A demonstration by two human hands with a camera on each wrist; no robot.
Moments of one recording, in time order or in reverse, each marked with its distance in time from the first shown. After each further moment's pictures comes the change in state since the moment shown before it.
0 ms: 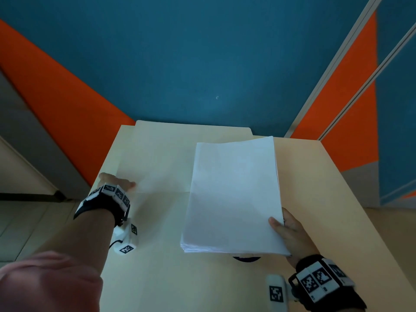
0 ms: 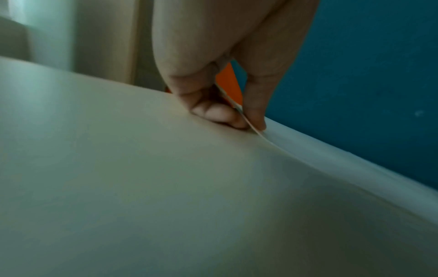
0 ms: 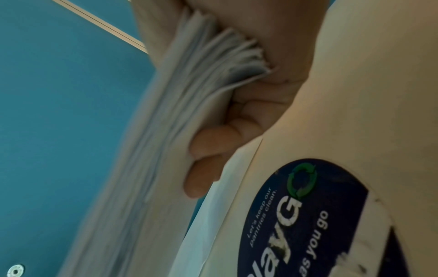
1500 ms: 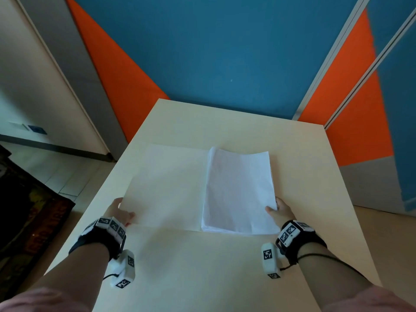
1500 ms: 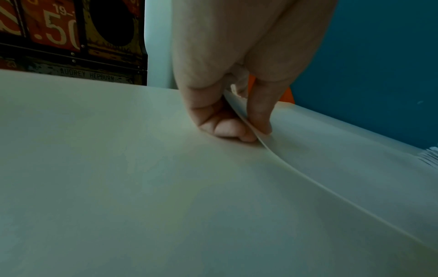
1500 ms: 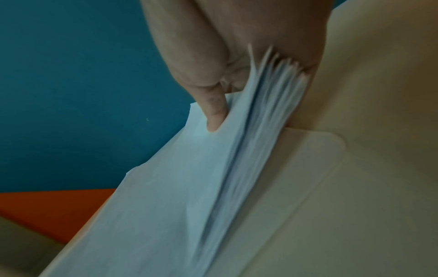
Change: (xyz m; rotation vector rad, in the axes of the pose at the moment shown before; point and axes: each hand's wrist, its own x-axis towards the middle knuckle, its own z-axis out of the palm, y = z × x) left_hand -0.233 -0.202 0.018 -0.267 0.018 -0.090; right_hand -0.077 0.047 -0.076 -0.537 0.010 0.099
